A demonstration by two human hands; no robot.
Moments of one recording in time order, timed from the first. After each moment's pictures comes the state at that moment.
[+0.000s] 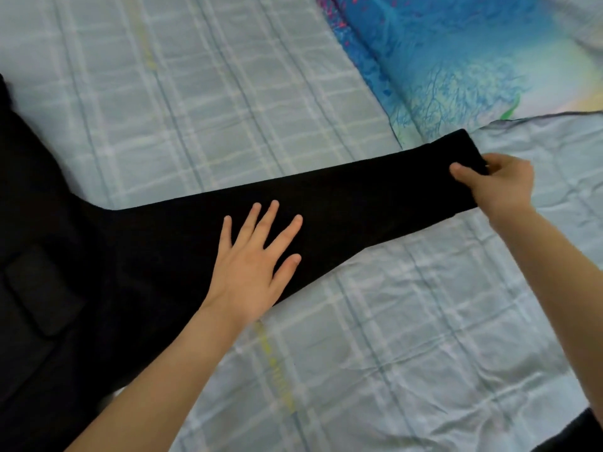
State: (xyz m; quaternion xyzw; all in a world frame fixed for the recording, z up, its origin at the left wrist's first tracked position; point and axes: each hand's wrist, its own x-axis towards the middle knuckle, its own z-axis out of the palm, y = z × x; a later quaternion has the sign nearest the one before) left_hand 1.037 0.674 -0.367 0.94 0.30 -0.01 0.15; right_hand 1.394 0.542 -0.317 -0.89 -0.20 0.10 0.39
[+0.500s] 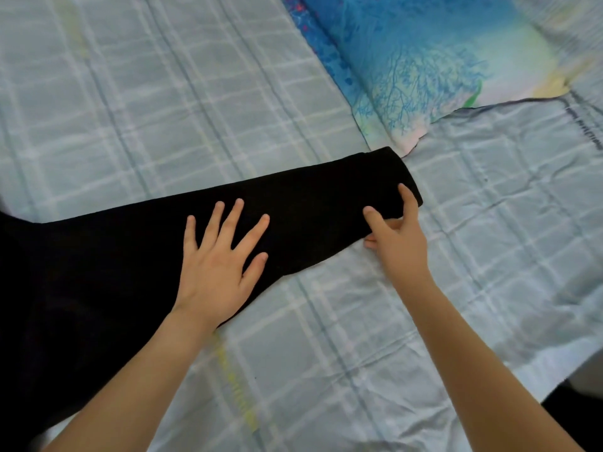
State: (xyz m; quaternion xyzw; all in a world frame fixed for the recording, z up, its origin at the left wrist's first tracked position) left_hand 1.065 0.672 -0.393 0.95 0.31 -0.01 0.11; right_hand 1.283 0.526 -0.347 -0.86 -0.10 0.22 0.45
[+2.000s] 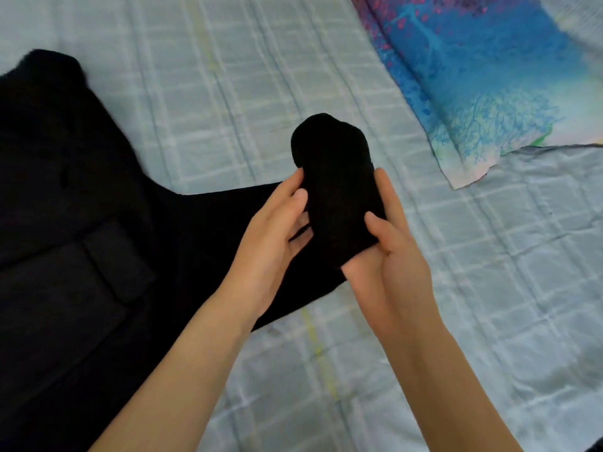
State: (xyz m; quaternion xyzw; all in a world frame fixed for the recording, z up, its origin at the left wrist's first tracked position) left_hand 1.009 0.687 -0.287 0.44 0.27 0.25 0.82; right_hand 1.114 0.594 -0.268 -0.39 -0.06 0.49 0.77
